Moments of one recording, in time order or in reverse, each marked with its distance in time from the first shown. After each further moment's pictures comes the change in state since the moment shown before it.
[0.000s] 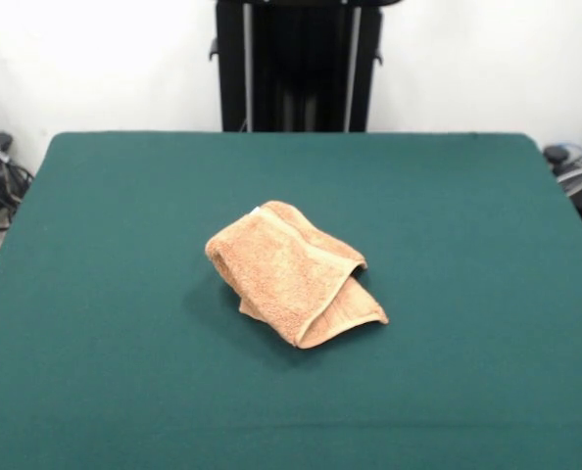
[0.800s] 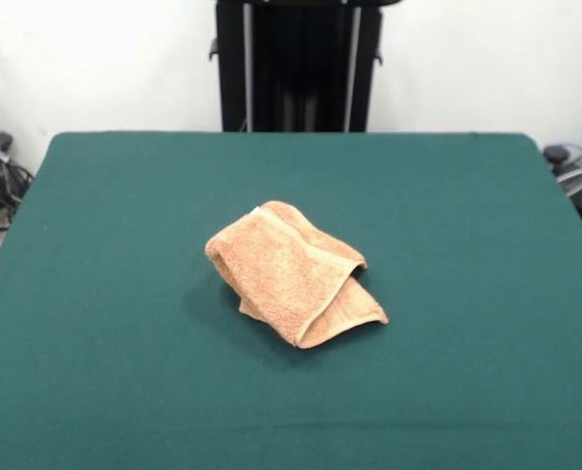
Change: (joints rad) arm 0.535 0.057 -0.169 -0.101 -0.105 -0.057 0.592
